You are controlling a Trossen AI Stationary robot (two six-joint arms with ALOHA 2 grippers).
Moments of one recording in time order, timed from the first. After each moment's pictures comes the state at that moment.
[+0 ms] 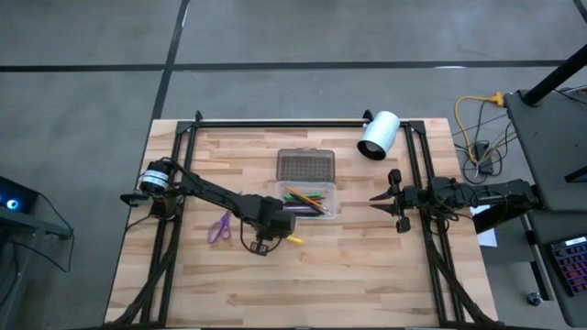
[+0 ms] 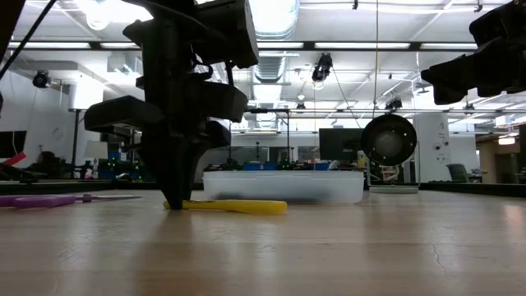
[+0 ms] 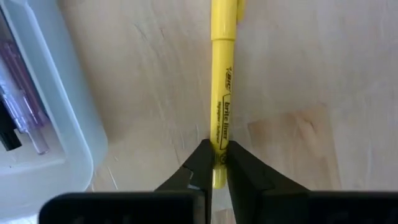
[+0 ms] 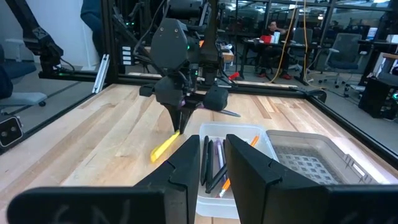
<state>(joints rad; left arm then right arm) -0.18 1.87 1.19 -0.68 0.00 0.10 0.10 0.06 0.01 0.01 0.03 -0.03</state>
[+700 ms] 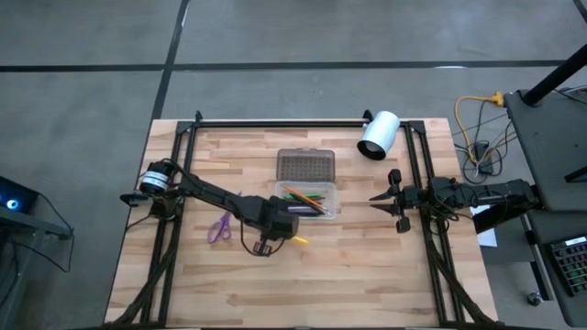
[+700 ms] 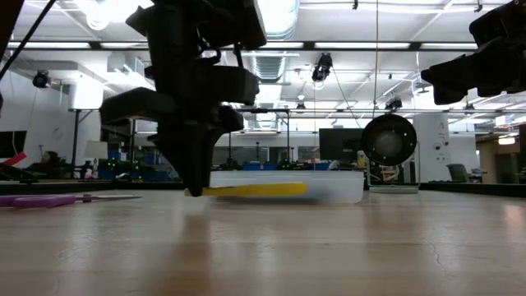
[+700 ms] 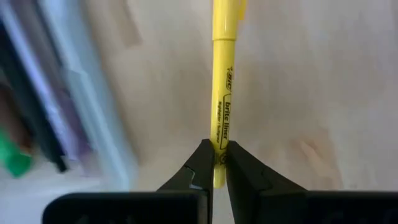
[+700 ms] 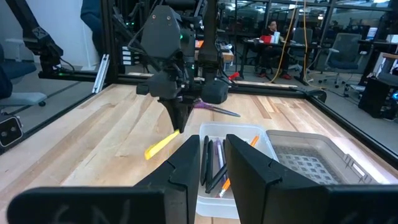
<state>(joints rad) -0.20 1.87 1.24 -0.68 -0.07 0.14 0.10 0.06 0.01 0.01 0.03 -0.03</state>
